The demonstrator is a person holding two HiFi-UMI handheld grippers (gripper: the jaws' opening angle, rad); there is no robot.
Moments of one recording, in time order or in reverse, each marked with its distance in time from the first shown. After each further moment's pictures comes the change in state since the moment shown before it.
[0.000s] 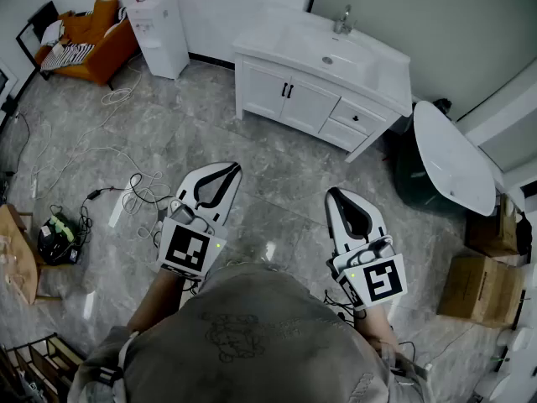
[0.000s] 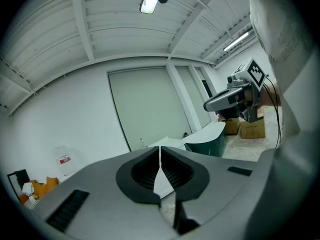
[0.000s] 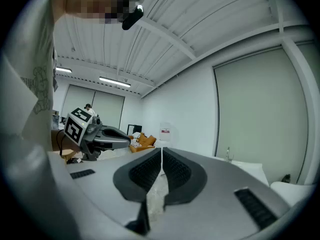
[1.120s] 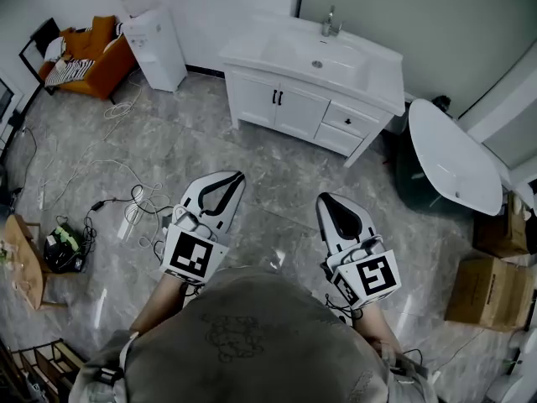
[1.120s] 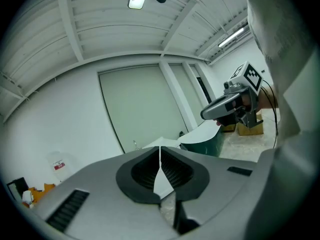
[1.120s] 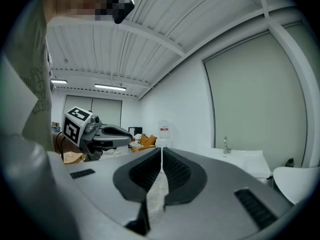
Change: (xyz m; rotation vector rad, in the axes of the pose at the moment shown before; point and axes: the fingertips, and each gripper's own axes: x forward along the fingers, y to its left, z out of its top) left arm 0.057 -0.067 0.025 0.054 0.020 -0.039; right arm -0.035 -0.064 -0.042 0.115 0.015 0.020
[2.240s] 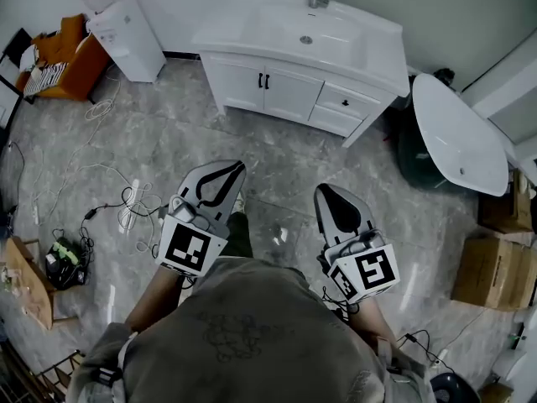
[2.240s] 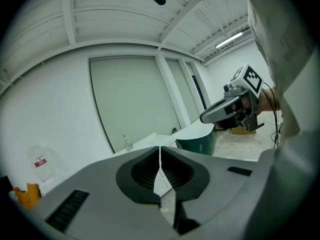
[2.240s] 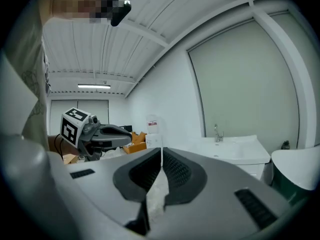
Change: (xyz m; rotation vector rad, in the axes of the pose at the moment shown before) left arm 0.121 0.033 -0.052 -0.021 0.019 -0.129; right arm 0.079 -0.084 -0.056 0.116 0.045 -0.099
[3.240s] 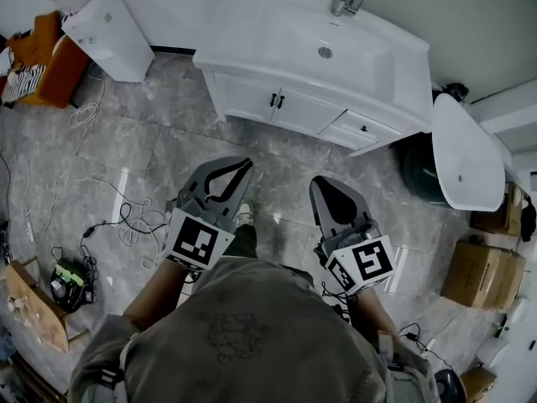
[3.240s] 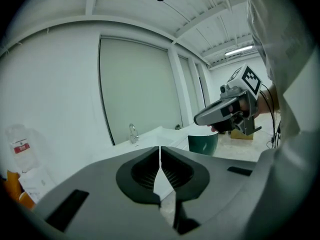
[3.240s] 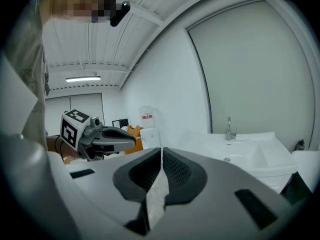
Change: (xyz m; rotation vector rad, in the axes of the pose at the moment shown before) left arm 0.116 0.217 -0.087 -0.114 0.035 -0.120; right arm 0.267 -0.039 0.034 0.029 0.111 -0.013
